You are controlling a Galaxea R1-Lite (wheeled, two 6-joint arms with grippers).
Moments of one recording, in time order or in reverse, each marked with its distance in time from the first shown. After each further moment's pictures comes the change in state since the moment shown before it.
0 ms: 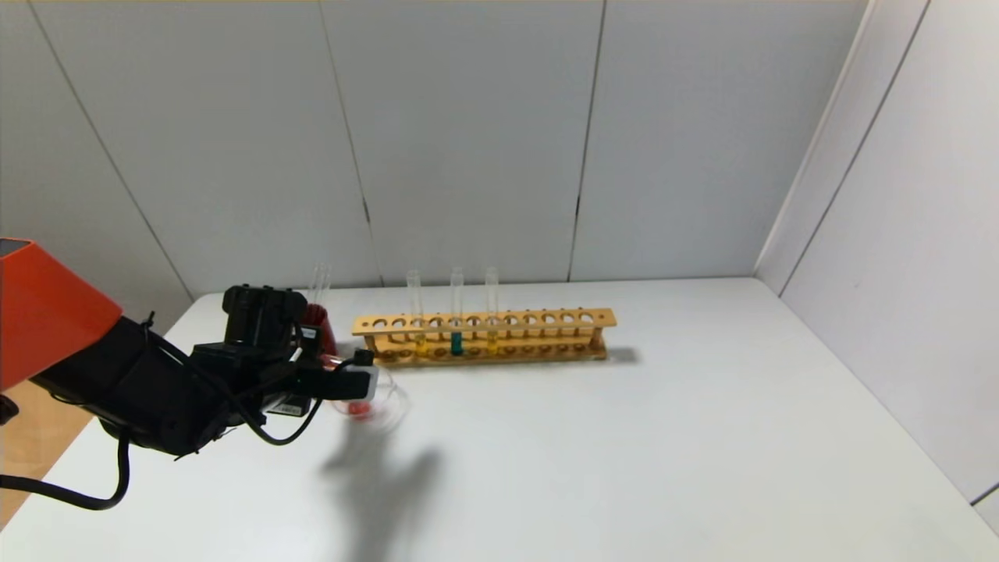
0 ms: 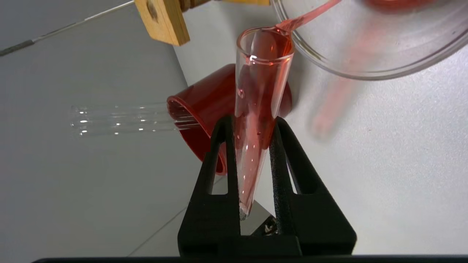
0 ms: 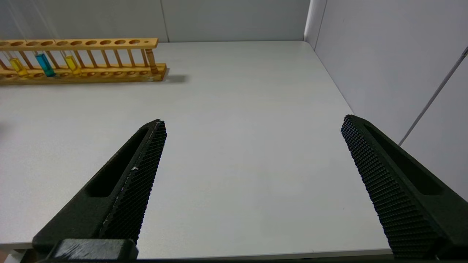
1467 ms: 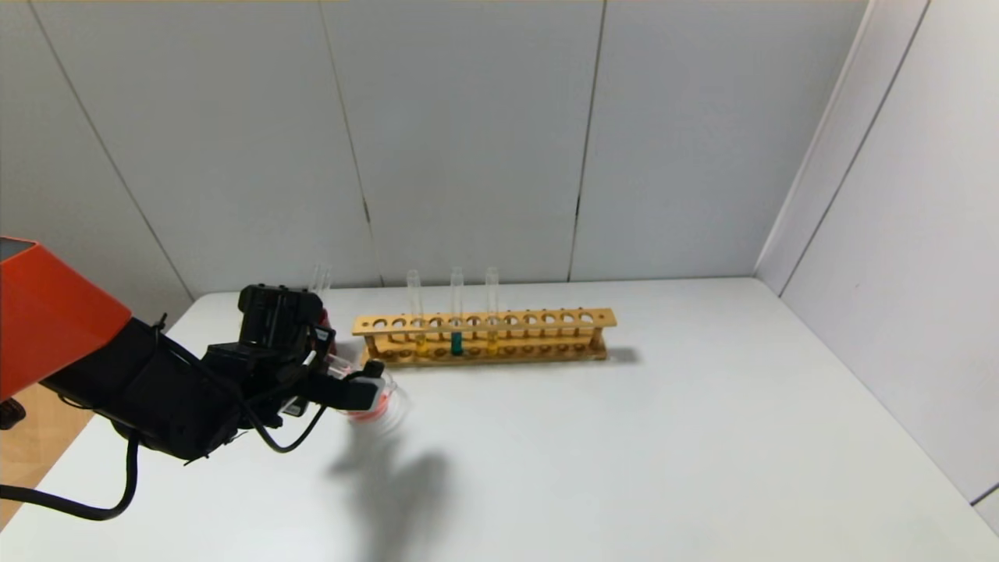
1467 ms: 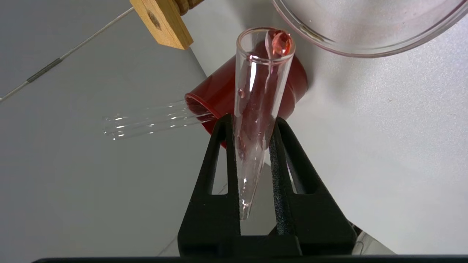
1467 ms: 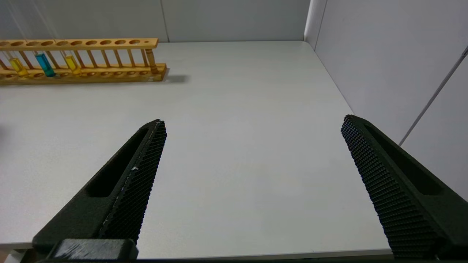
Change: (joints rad) left arm -0.051 -0.012 0.000 0.000 0.126 0.157; right arm 0.000 0.000 0.000 0.000 0.000 0.000
